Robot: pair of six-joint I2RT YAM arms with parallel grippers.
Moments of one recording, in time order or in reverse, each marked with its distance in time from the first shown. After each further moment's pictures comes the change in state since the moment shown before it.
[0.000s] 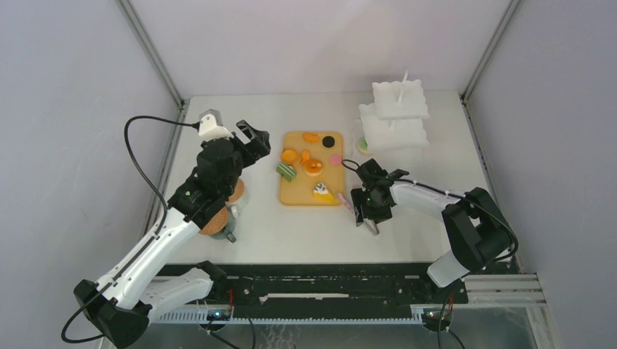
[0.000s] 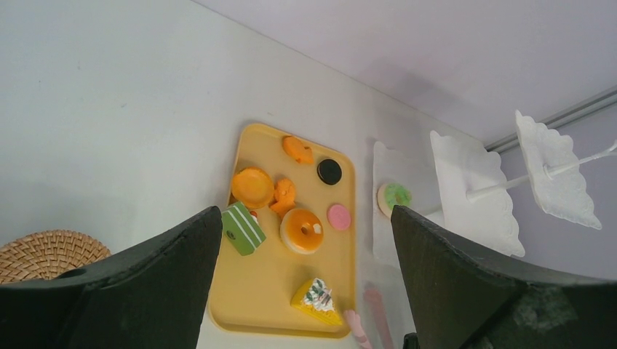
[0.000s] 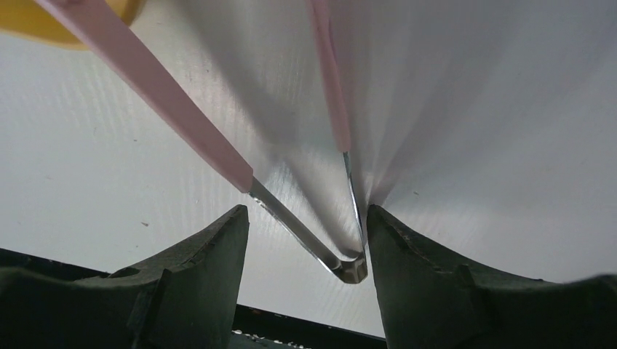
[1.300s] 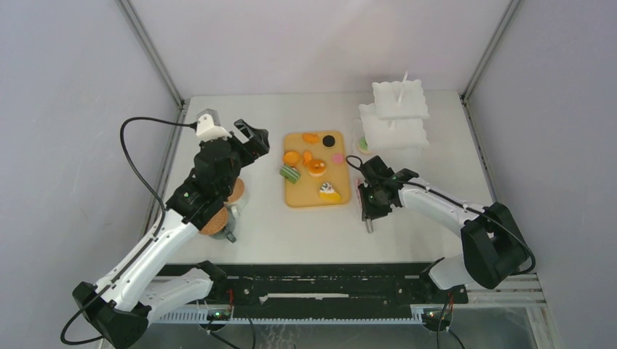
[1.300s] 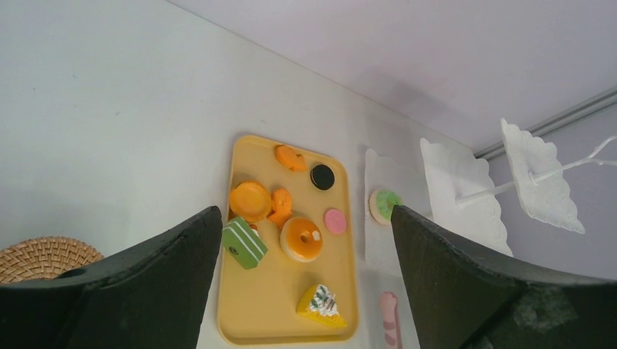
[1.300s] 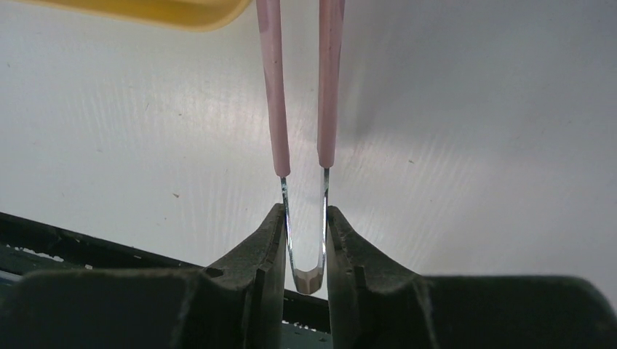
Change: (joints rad) left arm 0.000 -0.015 -0.001 0.018 -0.001 0.000; right arm 0.011 -0.115 0.007 -0.043 0.014 0.005
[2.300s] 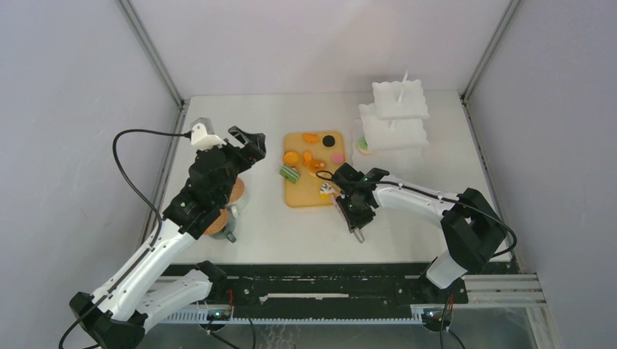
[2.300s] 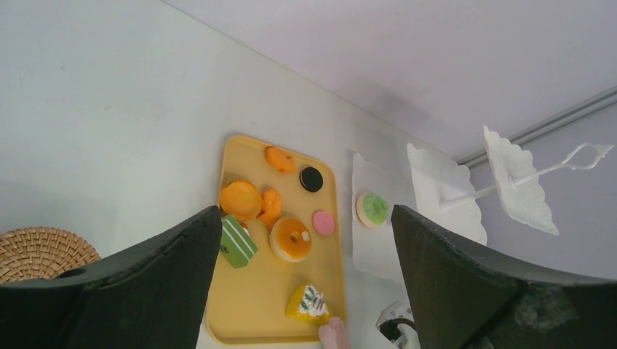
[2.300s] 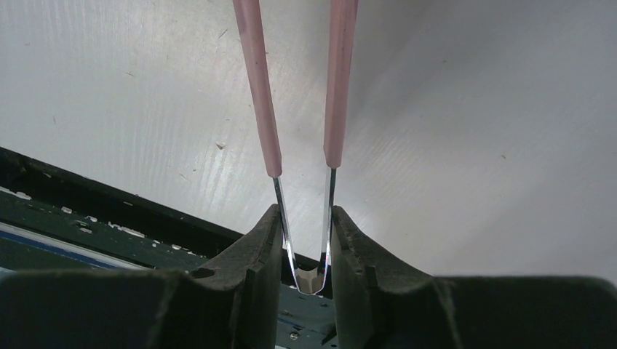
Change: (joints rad) left arm 0.000 -0.080 -0.084 0.051 0.000 -0.043; right arm 0.211 0.153 0.161 -0.151 0.011 -0.064
